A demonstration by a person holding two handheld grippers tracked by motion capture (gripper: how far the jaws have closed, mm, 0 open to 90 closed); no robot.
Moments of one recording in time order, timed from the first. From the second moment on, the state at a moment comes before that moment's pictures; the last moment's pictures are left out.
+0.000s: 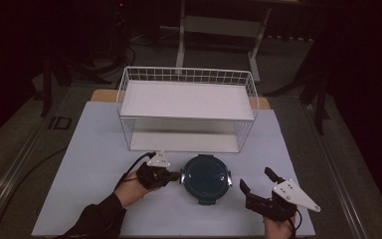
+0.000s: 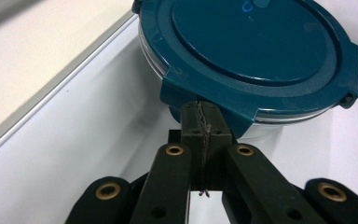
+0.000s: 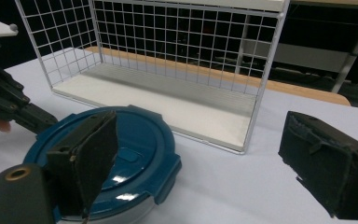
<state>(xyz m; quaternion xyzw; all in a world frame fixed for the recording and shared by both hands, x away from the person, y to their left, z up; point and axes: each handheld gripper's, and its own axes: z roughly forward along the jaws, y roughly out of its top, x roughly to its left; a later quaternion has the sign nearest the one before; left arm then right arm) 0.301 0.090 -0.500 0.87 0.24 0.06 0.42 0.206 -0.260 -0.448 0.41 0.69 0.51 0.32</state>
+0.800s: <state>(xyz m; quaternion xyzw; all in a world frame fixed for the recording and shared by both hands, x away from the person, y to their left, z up) 0.304 0.069 -0.498 0.87 0.22 0.05 0.43 0.206 -0.261 -0.449 0.41 0.69 0.51 0.32</state>
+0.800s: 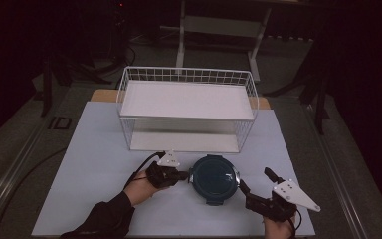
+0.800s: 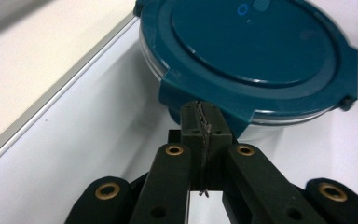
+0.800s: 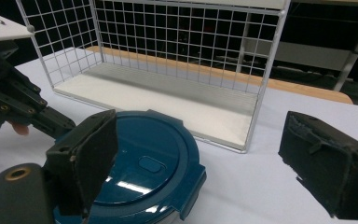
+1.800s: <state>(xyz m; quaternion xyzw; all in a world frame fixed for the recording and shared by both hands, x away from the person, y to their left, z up) 0.281 0.086 -0.419 0.80 0.26 0.02 0.53 0.204 -0.250 -0.430 0.33 0.70 0.54 0.34</state>
